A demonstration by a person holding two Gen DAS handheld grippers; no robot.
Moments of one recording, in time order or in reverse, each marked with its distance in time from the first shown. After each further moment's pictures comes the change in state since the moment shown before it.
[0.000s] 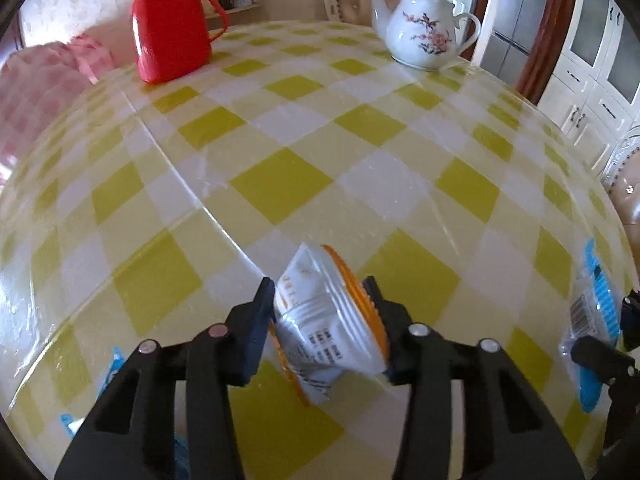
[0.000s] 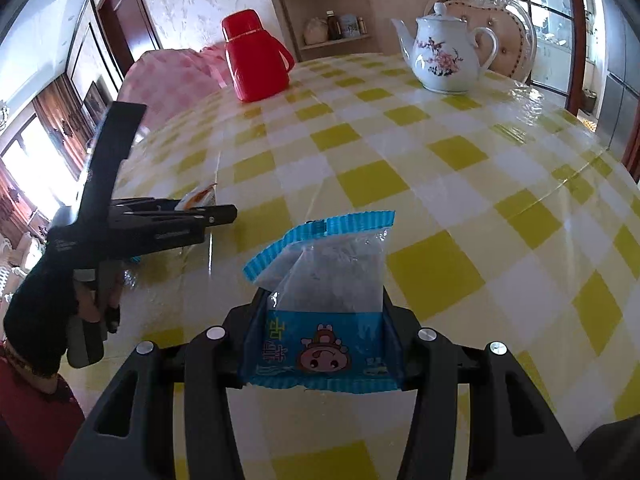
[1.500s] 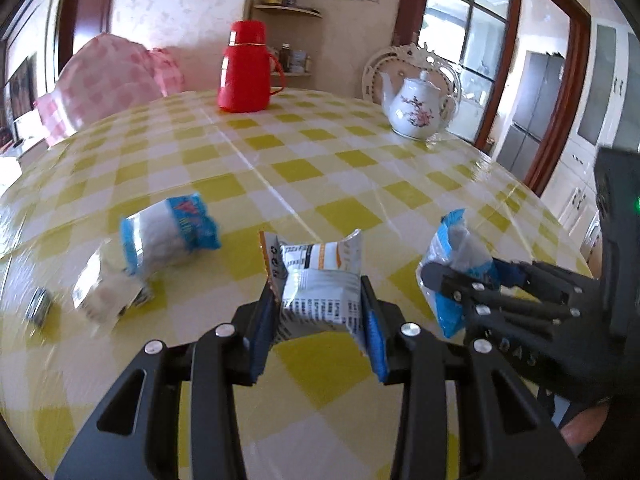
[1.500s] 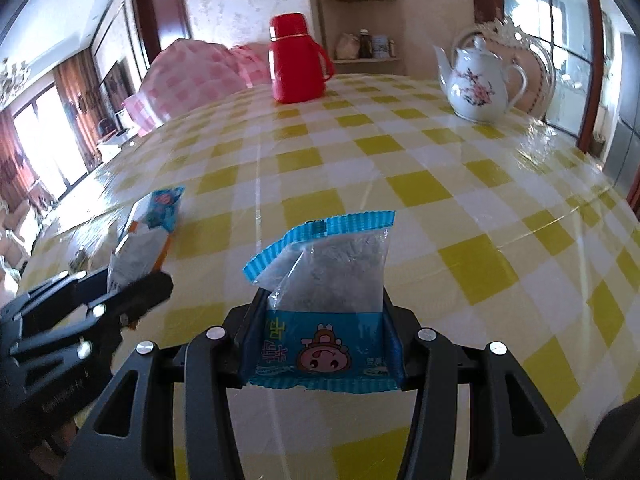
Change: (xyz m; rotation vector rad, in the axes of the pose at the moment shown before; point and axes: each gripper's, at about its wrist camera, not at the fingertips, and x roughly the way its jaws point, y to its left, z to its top) left arm -0.123 -0.039 -0.135 -0.232 -0.302 0.034; right arm -0.011 0.057 -0.032 -0.148 -0.082 -0.018
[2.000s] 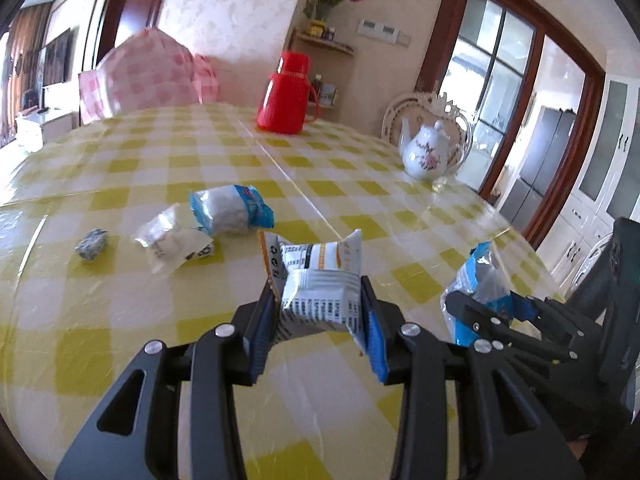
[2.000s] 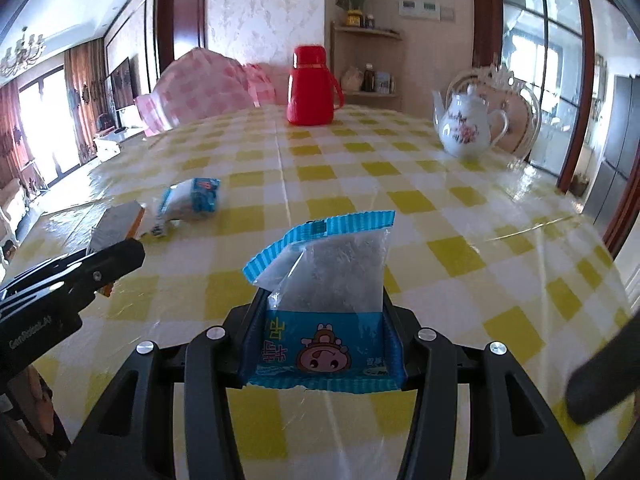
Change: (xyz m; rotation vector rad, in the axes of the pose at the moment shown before) left arm -0.083 0.023 -0.044 -0.151 -0.137 0.000; right arm -0.069 0.041 -0.042 -0.094 -0.117 -0.080
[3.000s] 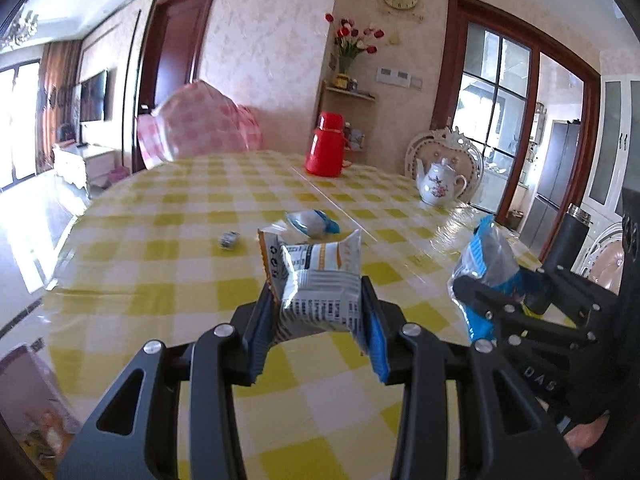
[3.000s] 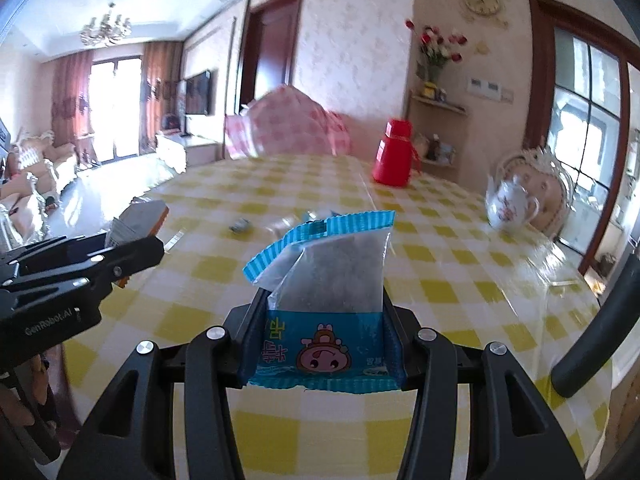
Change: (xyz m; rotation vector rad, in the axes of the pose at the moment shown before) left arm -0.207 0.024 -0.057 0.053 -0.156 0.136; right arm -0.162 0.108 -0.044 -0.204 -0.190 0.155
